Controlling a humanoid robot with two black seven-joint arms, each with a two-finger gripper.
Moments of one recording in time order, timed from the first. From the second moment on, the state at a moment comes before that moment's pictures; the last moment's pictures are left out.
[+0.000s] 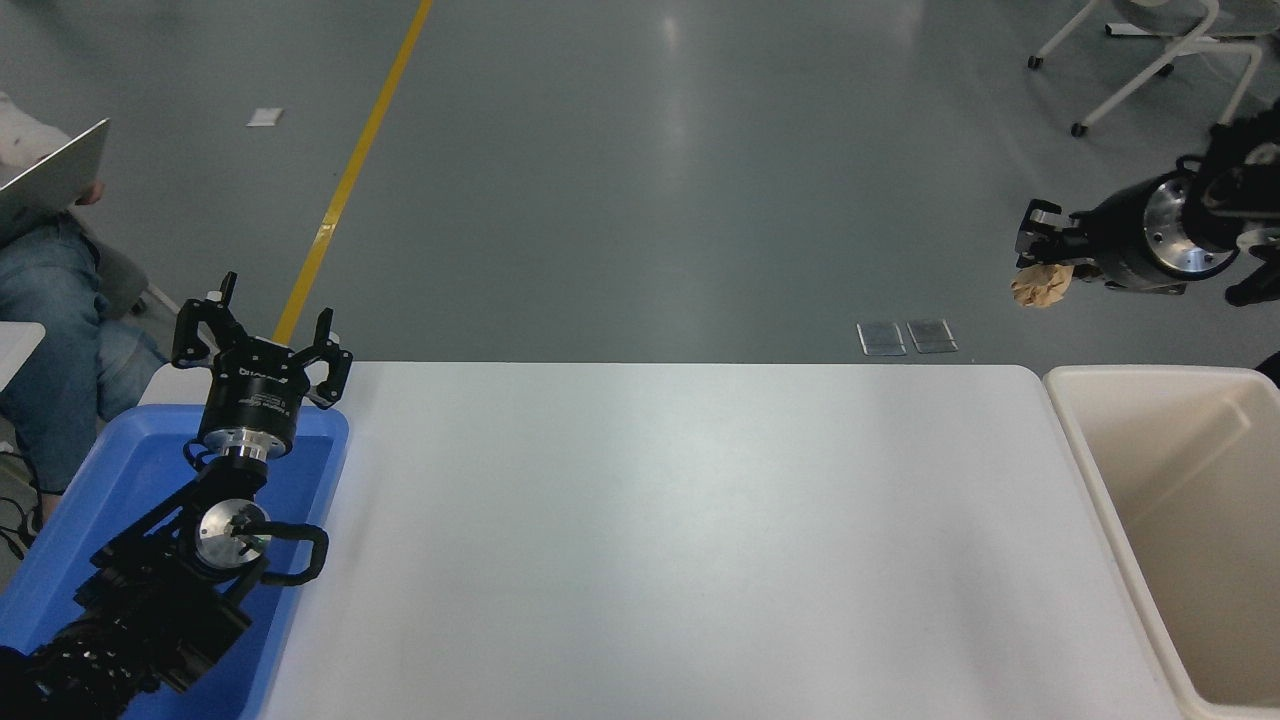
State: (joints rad) left arm -0.61 0.21 -0.90 -0.40 -0.07 -0.57 -0.54; right arm 1.79 -0.52 -1.23 0.96 0.02 0.19 -0.09
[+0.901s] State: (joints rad) left arm -0.61 0.21 -0.90 -0.40 -0.07 -0.57 -0.54; right arm 0.87 -0.52 -0.82 0.19 0.19 -0.08 -0.09
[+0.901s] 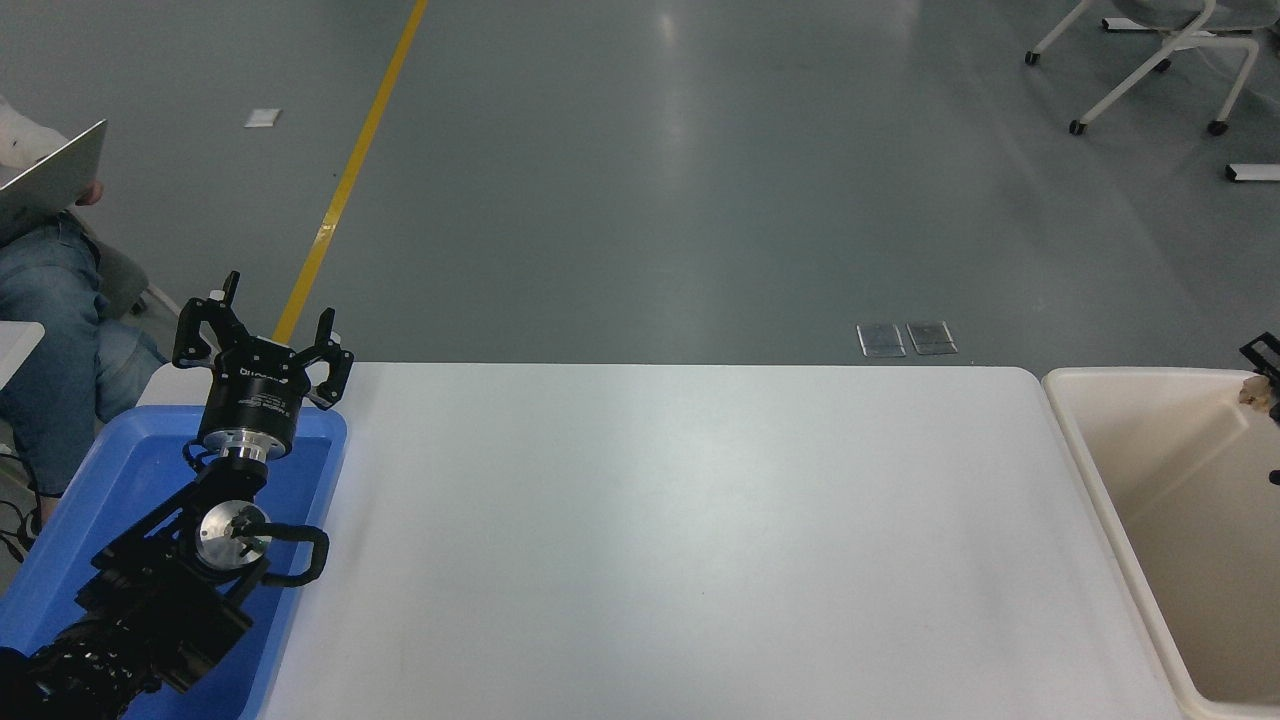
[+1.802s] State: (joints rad) left arm -0.61 0.21 -0.90 -0.40 -0.07 -0.57 -0.54; right arm 0.88 -0.51 -0.76 0.19 0.20 -0.10 -0.09
